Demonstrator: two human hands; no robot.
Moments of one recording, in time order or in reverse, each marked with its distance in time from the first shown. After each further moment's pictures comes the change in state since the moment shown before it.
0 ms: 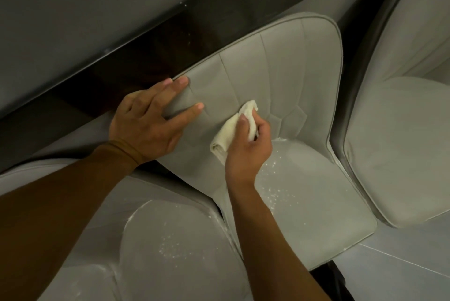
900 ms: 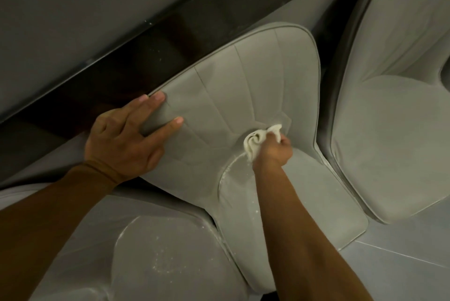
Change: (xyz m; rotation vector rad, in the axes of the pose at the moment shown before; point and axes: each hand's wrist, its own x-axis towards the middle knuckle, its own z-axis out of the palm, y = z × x) left_hand -0.007 -0.004 0.006 -0.025 0.026 0.041; right_hand 0.107 0.040 -0.029 0.090 0.355 0.426
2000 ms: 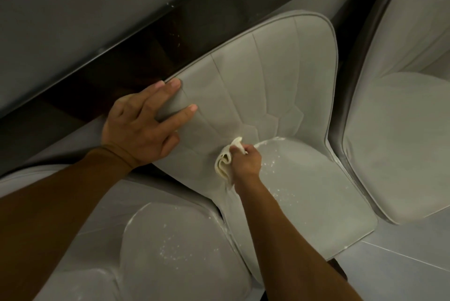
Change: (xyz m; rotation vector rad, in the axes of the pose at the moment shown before) left_hand 0.004 0.002 -0.003 0.047 -0.020 -0.010; right_hand -0.051 0.067 -0.012 -0.504 -0.377 0.017
